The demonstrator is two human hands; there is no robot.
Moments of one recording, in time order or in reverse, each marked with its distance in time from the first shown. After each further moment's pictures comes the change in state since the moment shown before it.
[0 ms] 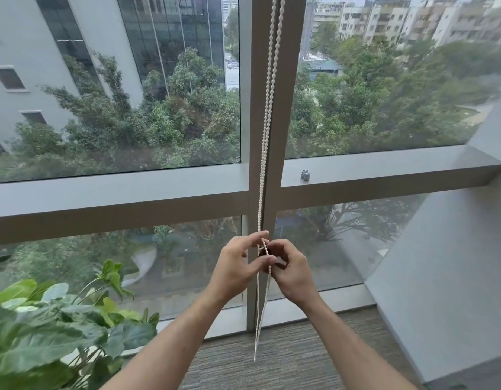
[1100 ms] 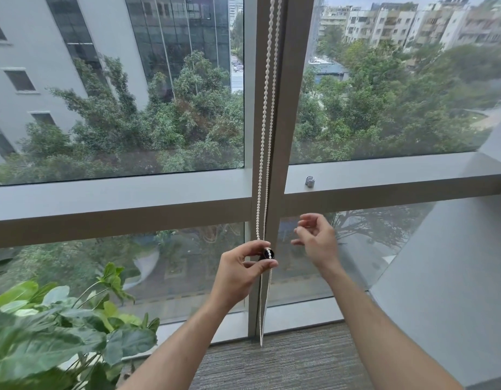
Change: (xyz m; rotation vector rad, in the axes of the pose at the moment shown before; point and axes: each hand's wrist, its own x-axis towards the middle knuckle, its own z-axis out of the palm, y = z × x) left_hand 0.005 0.002 0.006 -0.363 0.070 -0.147; right_hand 0.080 0.013 -0.053 -0.004 0.300 0.177
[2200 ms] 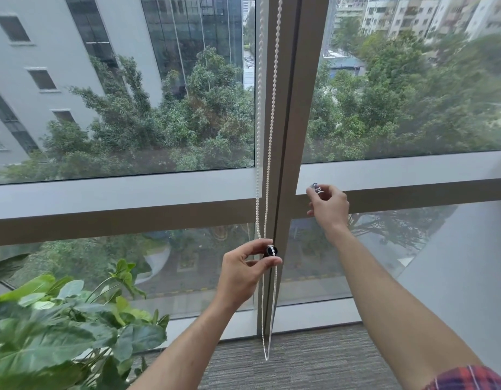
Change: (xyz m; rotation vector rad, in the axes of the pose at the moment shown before) left_hand 0.005 0.003 -0.004 -0.023 0.091 -0.068; right_hand 0.077 -0.030 0.018 -0.219 0.166 0.012
